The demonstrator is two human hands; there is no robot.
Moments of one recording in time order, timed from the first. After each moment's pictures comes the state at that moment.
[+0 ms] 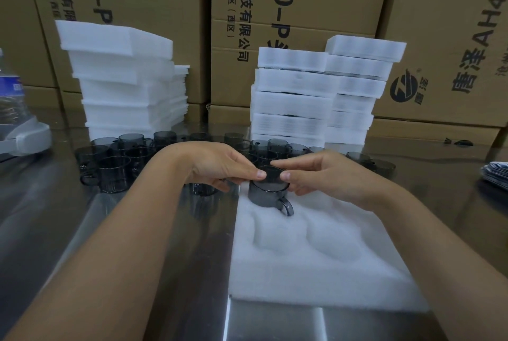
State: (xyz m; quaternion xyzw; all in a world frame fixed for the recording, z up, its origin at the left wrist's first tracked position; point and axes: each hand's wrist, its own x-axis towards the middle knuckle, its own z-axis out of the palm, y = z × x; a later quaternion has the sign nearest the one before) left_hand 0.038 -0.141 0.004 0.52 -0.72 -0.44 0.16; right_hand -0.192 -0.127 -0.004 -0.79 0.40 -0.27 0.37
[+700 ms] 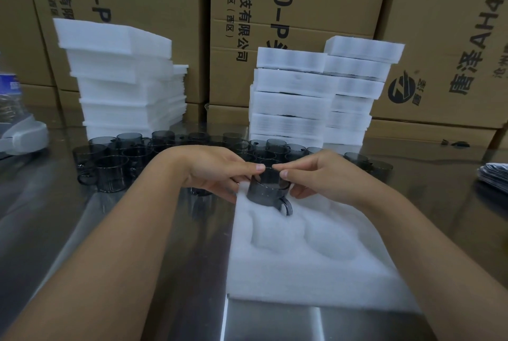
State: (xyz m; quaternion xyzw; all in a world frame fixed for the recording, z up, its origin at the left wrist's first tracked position) left_hand 0.035 -0.139 0.002 0.48 -0.69 -0.52 0.16; right_hand -0.189 -0.131 -0.009 -0.78 0.42 -0.31 0.34
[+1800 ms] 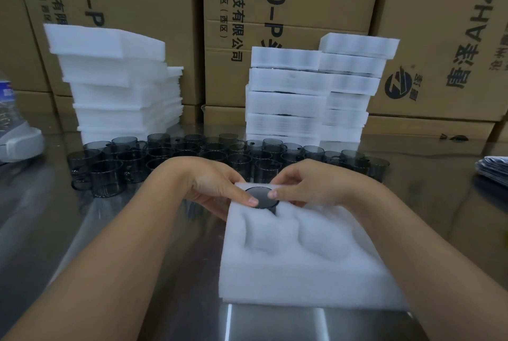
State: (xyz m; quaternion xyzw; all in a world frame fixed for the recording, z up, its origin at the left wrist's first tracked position) left_hand 0.026 -0.142 -0.009 0.52 -0.68 -0.52 0.08; right_hand -0.184 -0.139 -0.009 -0.81 0.51 -0.14 0.24
